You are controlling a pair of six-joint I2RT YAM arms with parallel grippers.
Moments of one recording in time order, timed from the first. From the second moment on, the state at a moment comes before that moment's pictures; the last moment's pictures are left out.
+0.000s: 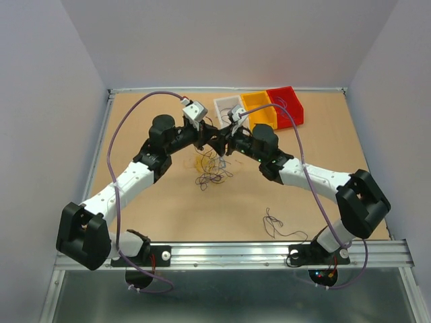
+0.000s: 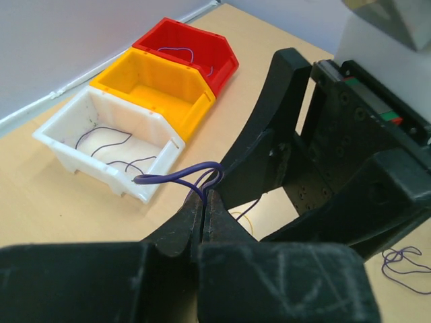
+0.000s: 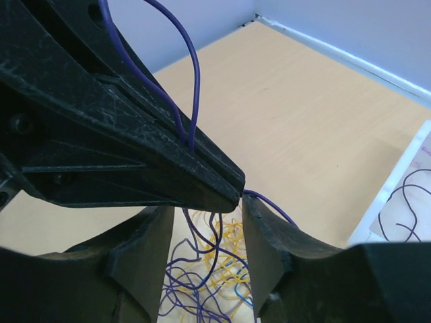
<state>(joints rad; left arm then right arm) -0.49 1.27 0.91 0.26 0.45 -0.04 0.73 1.55 0.97 0.56 -0.25 0.12</state>
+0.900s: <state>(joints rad) -0.34 1.29 0.92 0.26 0.45 -0.09 0.63 1.46 0.98 0.48 0.00 0.22</state>
